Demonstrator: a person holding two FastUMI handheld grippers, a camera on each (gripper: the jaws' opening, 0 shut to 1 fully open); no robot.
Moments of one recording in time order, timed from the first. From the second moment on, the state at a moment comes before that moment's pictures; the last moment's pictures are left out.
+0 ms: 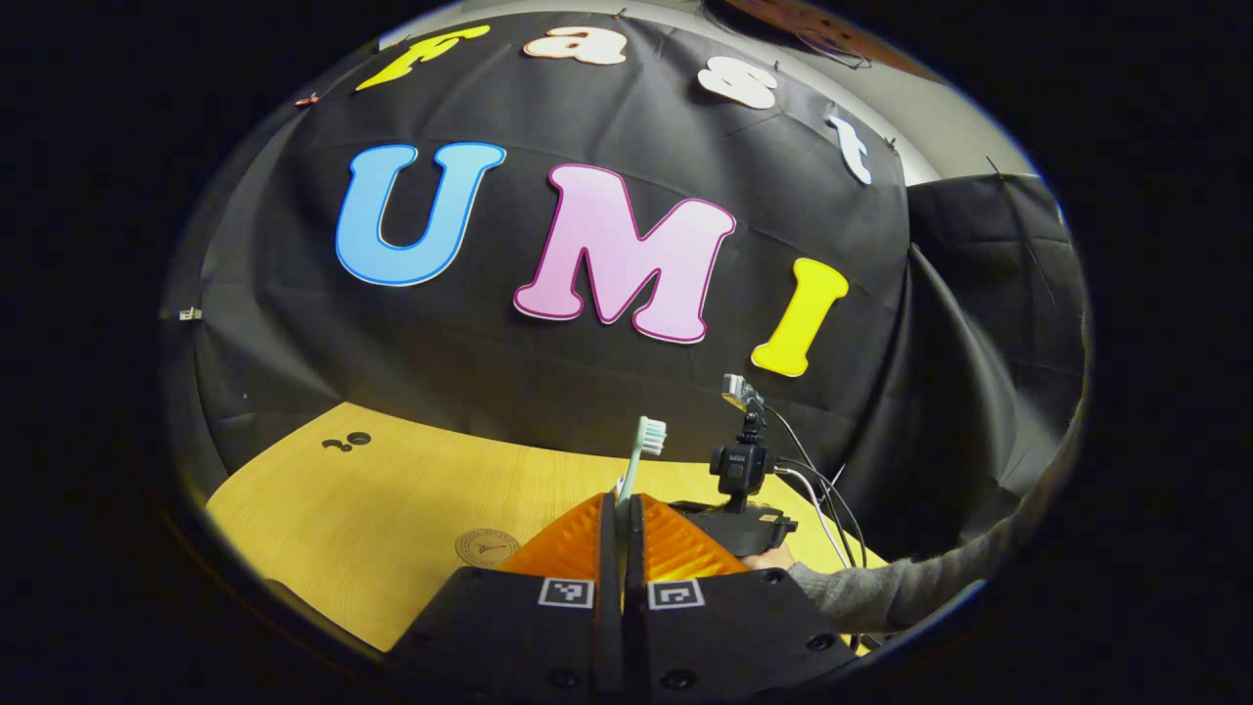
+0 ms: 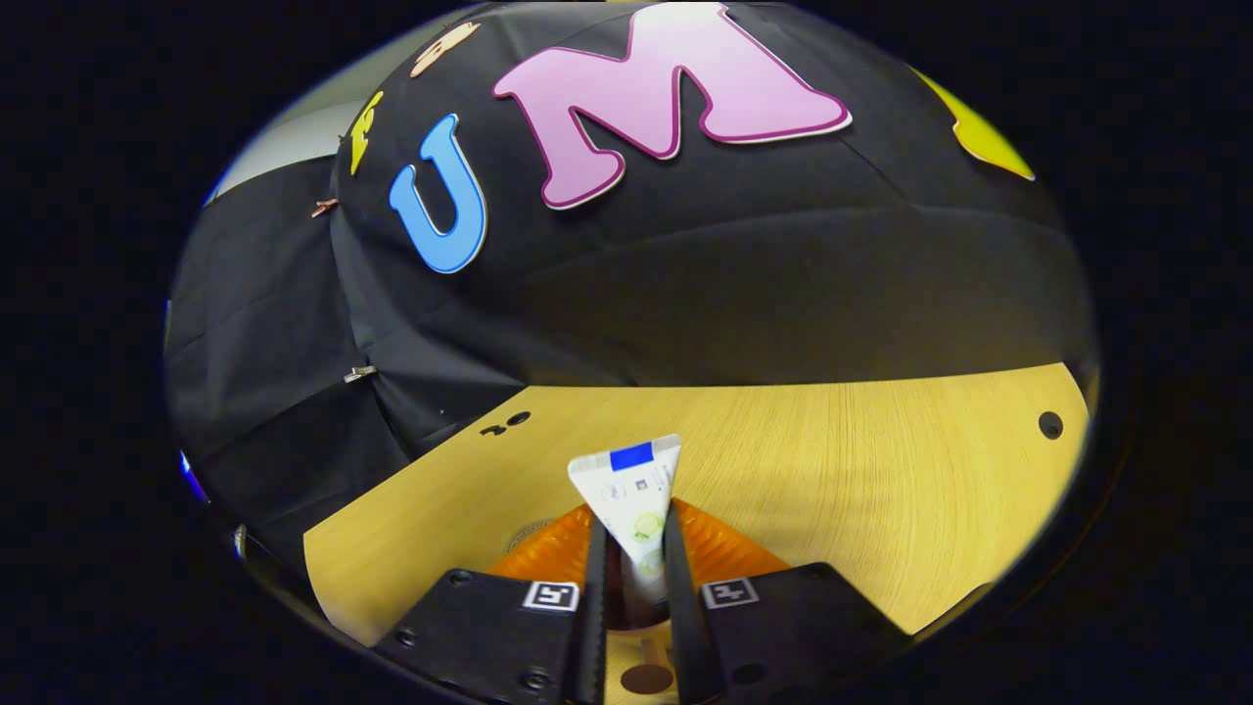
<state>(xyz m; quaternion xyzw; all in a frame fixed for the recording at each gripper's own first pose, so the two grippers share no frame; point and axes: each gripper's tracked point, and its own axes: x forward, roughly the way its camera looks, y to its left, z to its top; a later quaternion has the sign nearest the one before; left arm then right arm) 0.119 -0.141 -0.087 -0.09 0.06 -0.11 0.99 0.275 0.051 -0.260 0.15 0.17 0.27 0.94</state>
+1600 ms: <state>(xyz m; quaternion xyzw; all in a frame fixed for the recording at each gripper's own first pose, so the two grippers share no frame) 0.339 -0.143 -0.161 -0.29 -0.04 -0.03 0.96 0.158 -0.052 -0.276 0.17 0.20 0.18 0.95</state>
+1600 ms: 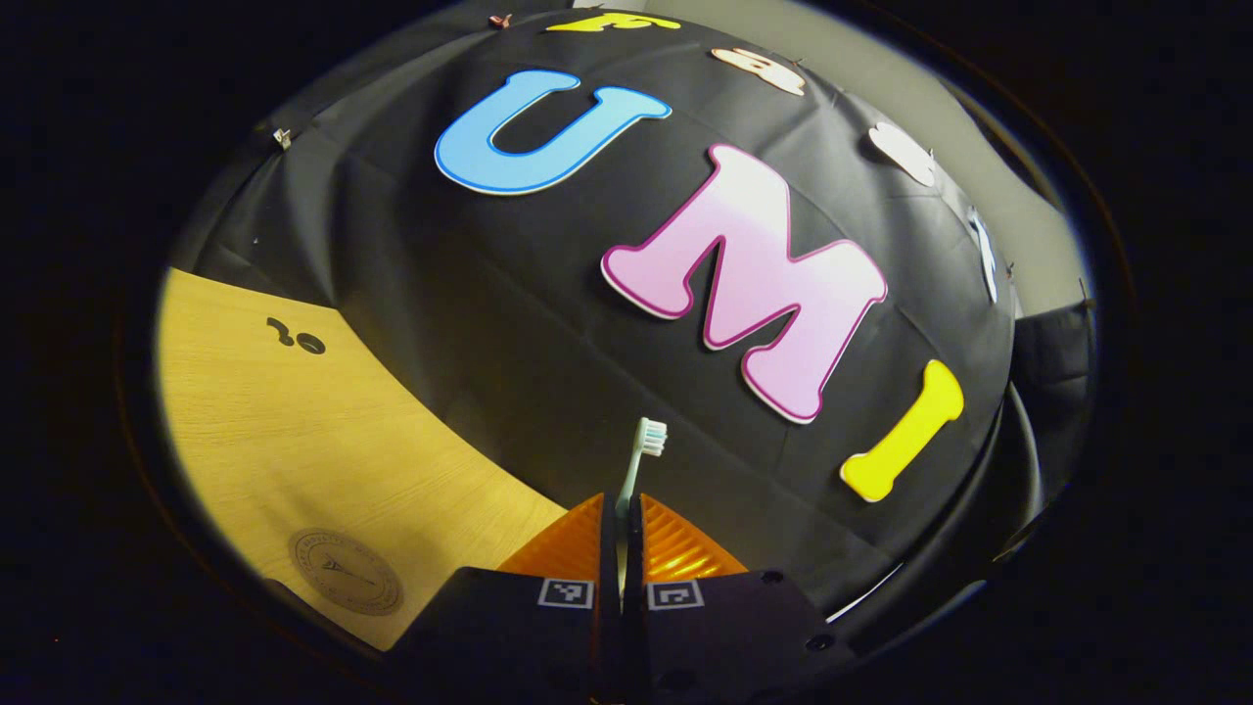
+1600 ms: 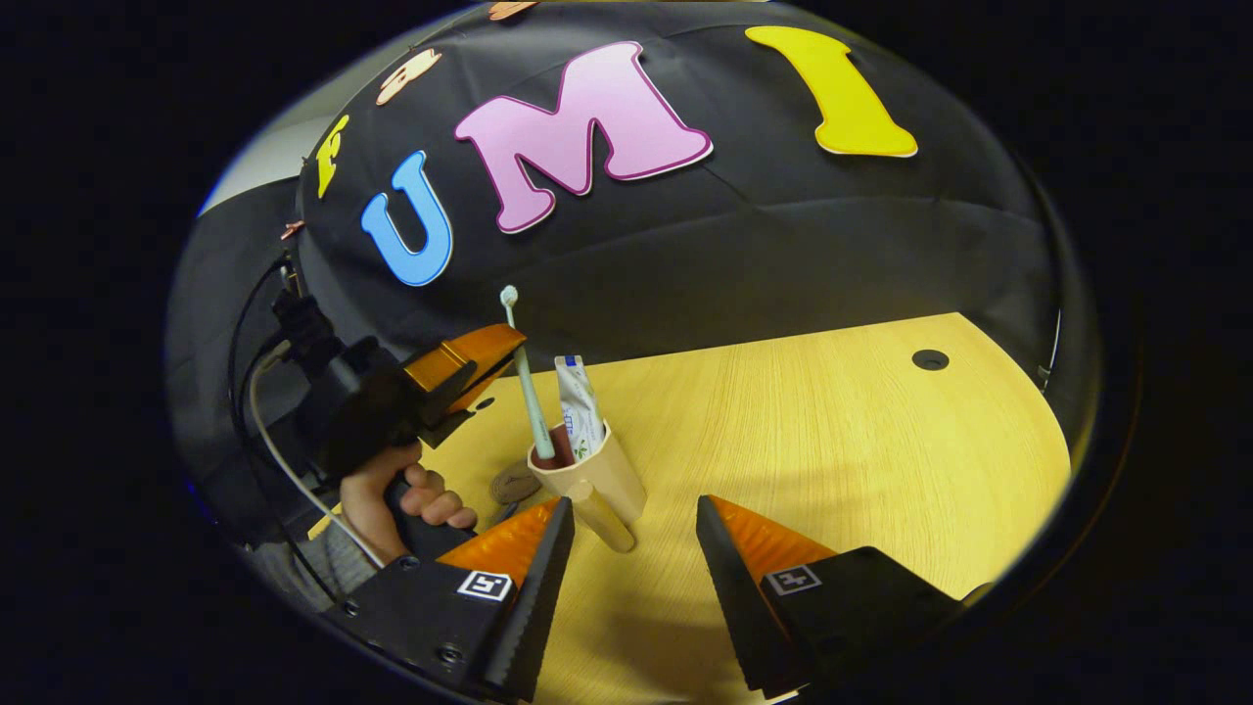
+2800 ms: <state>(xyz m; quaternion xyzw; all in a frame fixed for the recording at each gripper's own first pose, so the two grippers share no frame) 0.278 -0.126 -0.212 -0.24 0.00 -0.05 0.97 0.160 -0.051 -0.293 0.14 0.28 0.20 0.93</state>
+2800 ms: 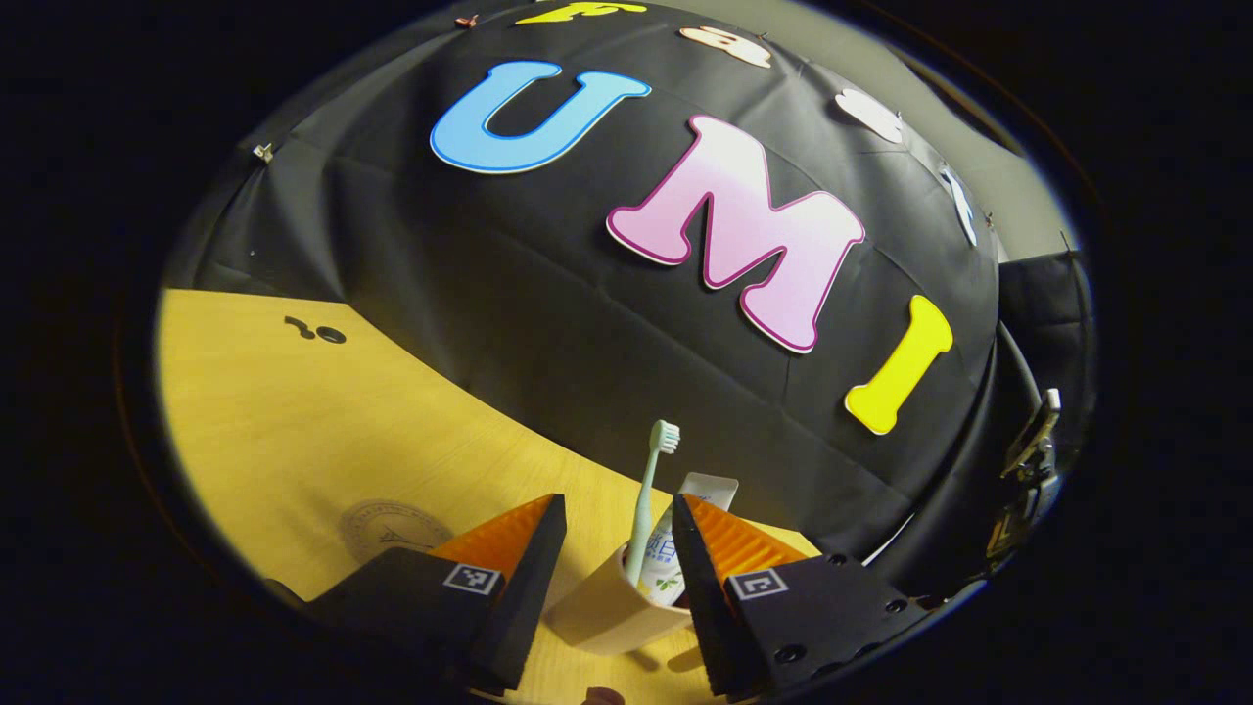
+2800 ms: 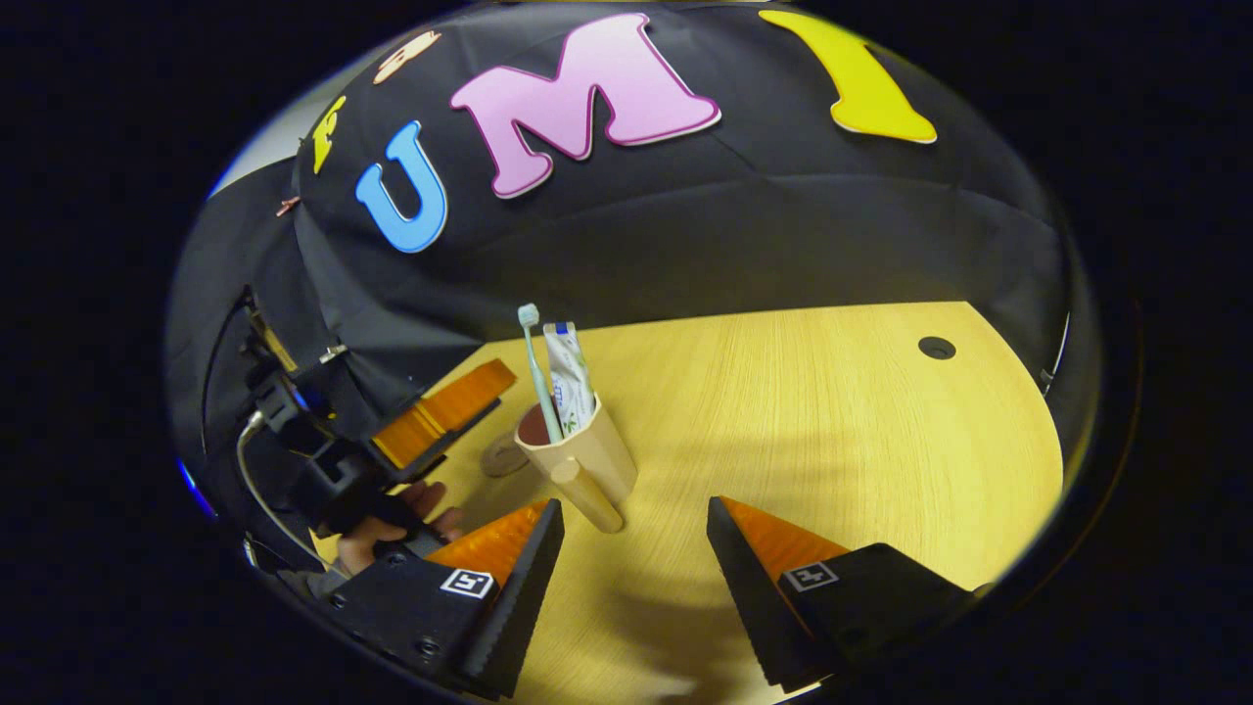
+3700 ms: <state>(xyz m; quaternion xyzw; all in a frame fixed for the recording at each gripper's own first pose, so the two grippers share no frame) 0.115 -0.042 -0.226 -0.17 0.10 -0.02 0.98 0.194 0.031 -0.361 -0.03 0.49 0.25 0.83</state>
